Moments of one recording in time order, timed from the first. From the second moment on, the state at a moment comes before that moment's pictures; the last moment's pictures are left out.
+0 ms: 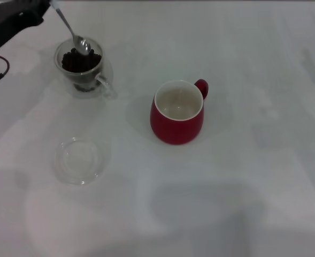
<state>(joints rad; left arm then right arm) -0.75 -2.04 2.84 -0.24 -0.83 1.24 -1.15 0.31 2.01 -2.01 -0.09 0.53 -1.39 0.50</state>
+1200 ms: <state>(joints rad) -0.63 -2.06 2.84 -0.13 -0.92 1.15 -1.35 0.28 2.01 -2.01 -0.09 0.53 -1.40 0.50</state>
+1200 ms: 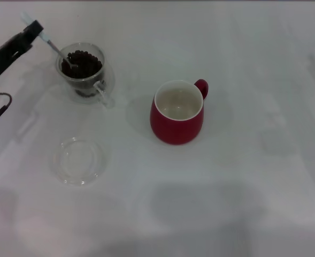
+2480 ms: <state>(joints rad) -0.58 -2.05 2.84 -0.13 -0.96 1.38 -1.67 0.27 2.01 -2.01 -0.08 0.53 -1.40 0.51</state>
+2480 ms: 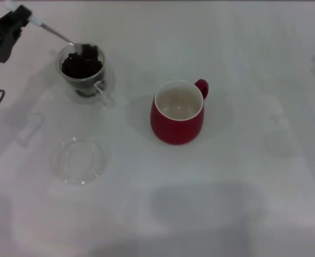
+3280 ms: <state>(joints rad) -0.83 -2.05 2.84 -0.12 -0.59 1.42 -1.40 0.26 2.01 -2.01 -0.09 0.53 -1.39 0.54</state>
